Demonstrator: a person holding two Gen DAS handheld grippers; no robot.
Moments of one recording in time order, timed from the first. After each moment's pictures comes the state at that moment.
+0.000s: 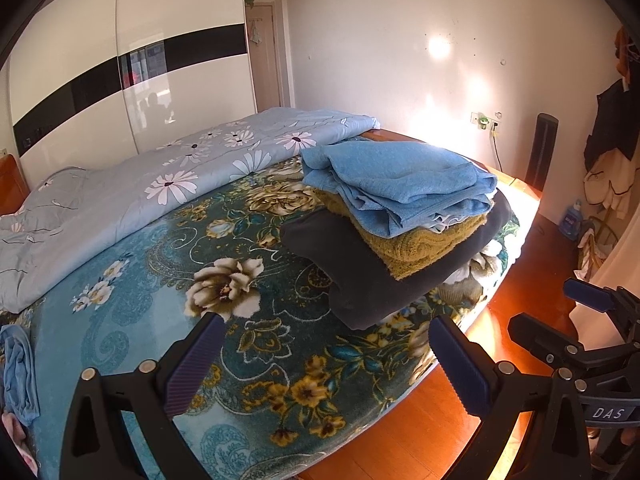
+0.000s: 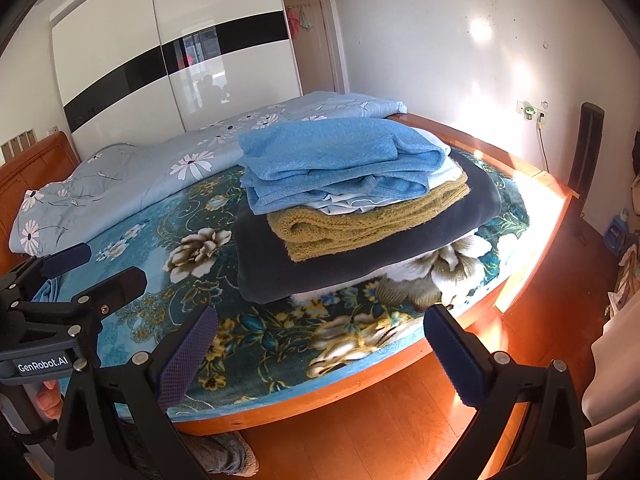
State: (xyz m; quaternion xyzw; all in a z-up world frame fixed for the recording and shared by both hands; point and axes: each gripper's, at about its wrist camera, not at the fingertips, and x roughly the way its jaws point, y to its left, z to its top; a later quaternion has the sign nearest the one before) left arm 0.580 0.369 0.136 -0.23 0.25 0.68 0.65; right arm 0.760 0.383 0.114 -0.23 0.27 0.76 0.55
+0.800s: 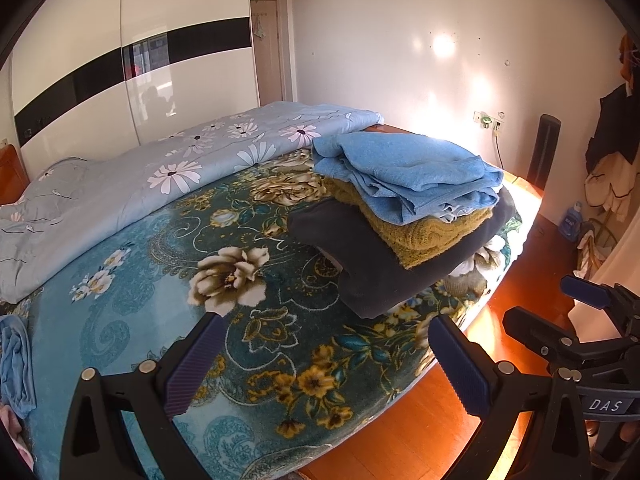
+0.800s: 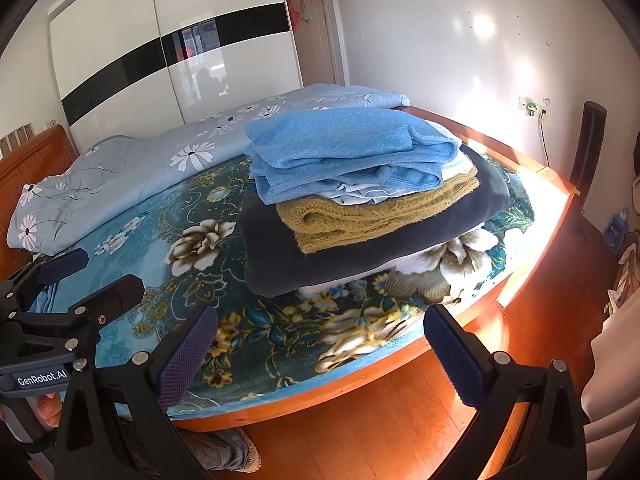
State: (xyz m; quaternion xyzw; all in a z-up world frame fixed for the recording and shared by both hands) left arm 0.566 0.365 0.128 -0.24 0.25 0.68 0.65; right arm 0.744 0.383 0.109 -0.25 0.27 0.75 0.55
